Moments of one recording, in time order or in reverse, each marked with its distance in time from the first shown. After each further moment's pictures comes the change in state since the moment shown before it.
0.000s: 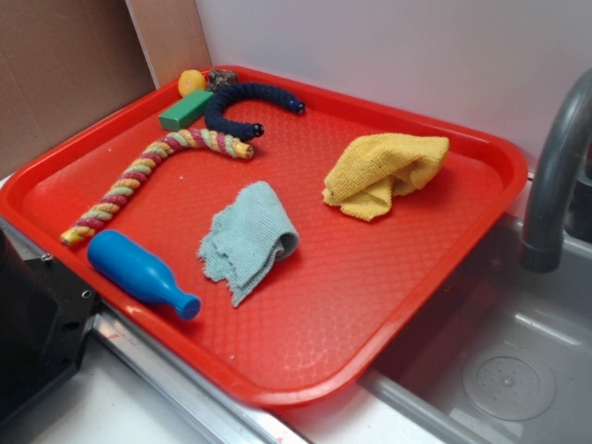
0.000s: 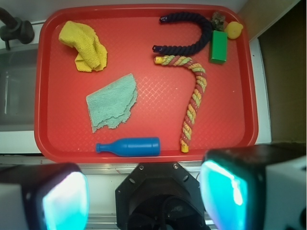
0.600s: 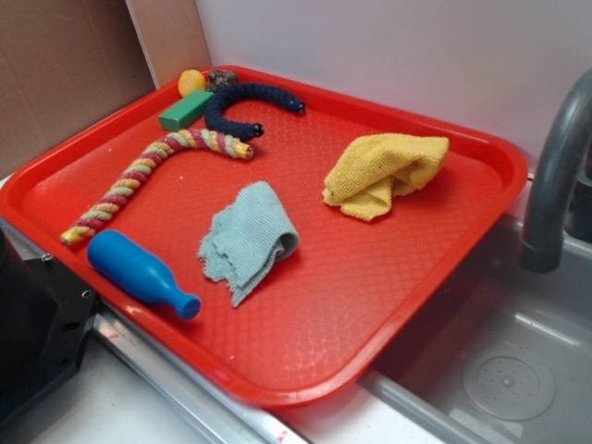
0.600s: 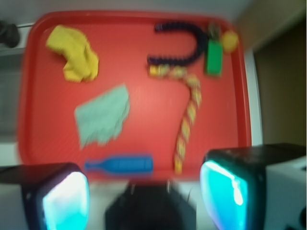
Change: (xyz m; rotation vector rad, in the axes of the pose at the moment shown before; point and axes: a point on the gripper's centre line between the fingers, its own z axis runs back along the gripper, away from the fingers) arm 0.044 -0.045 -0.047 0.086 0.033 -0.238
